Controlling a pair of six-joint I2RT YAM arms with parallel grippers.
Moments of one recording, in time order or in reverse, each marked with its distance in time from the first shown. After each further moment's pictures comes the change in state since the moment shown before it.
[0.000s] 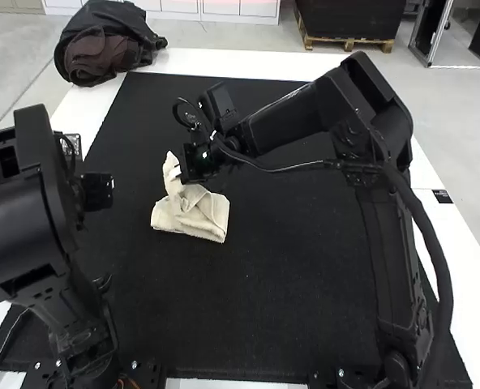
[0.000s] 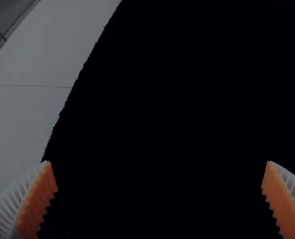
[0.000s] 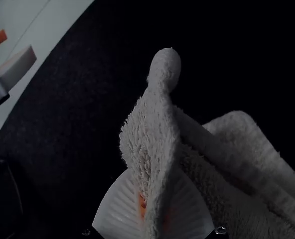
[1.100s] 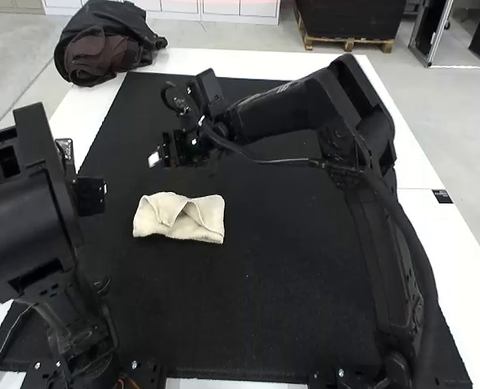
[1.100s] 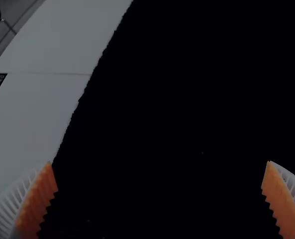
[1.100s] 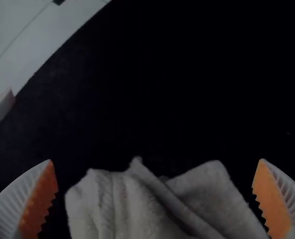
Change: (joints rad) left arm 0.071 0.000 0.000 -0.026 0.037 0.041; right arm -0.005 0.053 0.179 -0.121 0.090 -0.135
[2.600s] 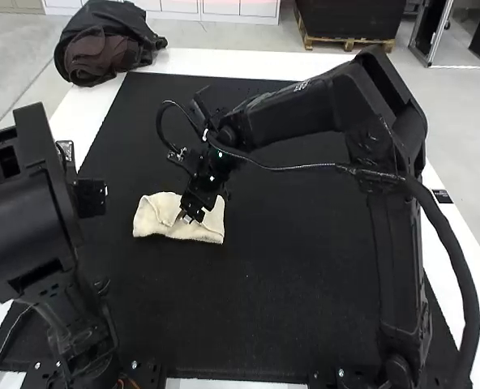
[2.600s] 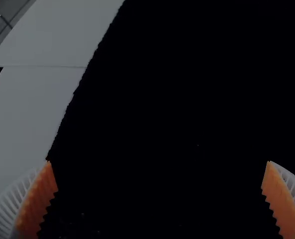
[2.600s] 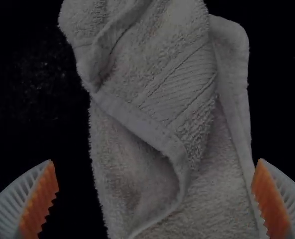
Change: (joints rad) left arm 0.000 0.000 0.000 -0.022 0.003 0.000; right arm 0.077 -0.150 -0.171 -0.284 0.161 -0.702
